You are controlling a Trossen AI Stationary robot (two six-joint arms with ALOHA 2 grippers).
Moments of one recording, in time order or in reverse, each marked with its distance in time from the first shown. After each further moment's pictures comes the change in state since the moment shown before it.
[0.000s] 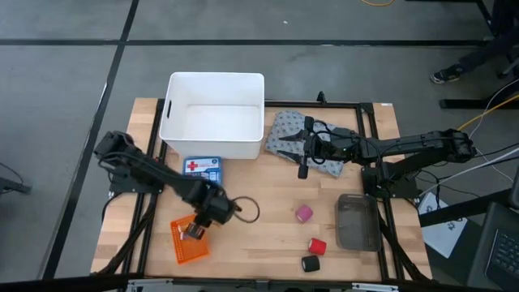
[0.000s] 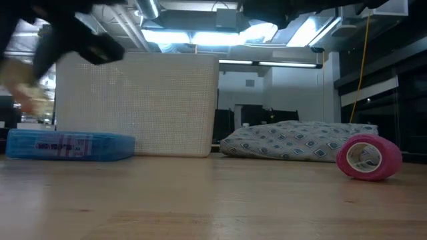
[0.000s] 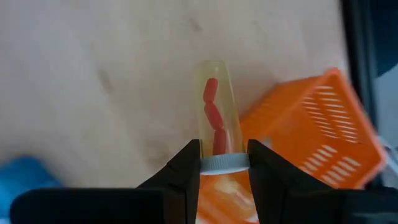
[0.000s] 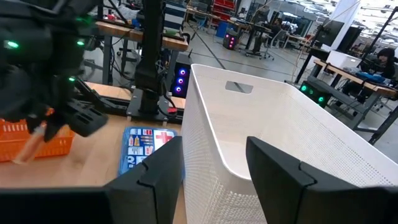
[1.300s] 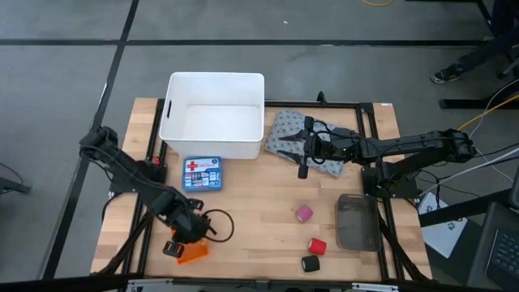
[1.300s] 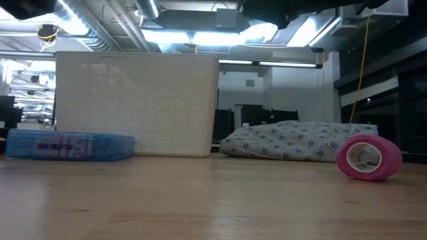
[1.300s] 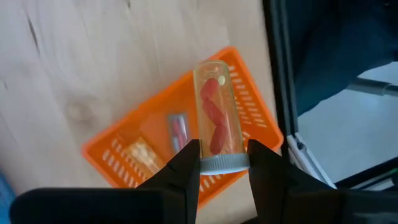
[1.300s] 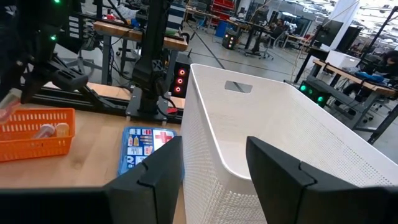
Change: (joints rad) left arm -0.237 -0.169 -0.020 0.002 -0.034 -0.405; right arm 0.000 0.000 0.000 0.000 0.003 0.000
